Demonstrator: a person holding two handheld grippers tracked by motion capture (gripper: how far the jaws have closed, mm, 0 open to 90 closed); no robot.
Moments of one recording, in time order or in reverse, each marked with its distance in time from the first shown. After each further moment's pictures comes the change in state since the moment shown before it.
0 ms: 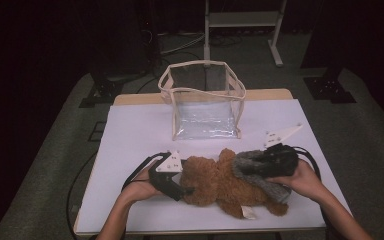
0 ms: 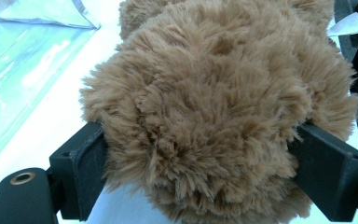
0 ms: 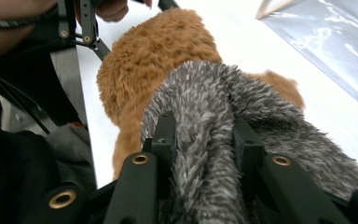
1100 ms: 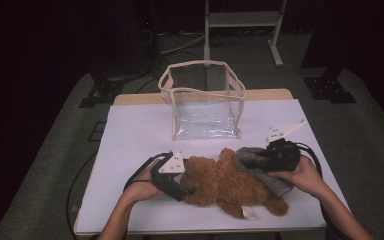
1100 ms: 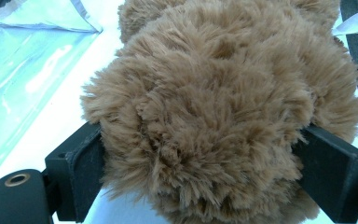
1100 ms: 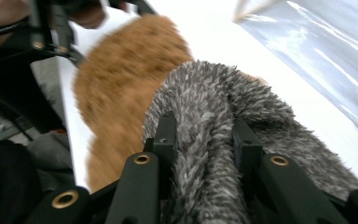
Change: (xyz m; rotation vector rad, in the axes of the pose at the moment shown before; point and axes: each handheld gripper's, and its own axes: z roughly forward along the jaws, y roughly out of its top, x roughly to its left) left arm -0.002 0.003 0.004 0.008 0.020 0.026; right arm -0.012 -0.001 -0.005 -0.018 -0.047 0.023
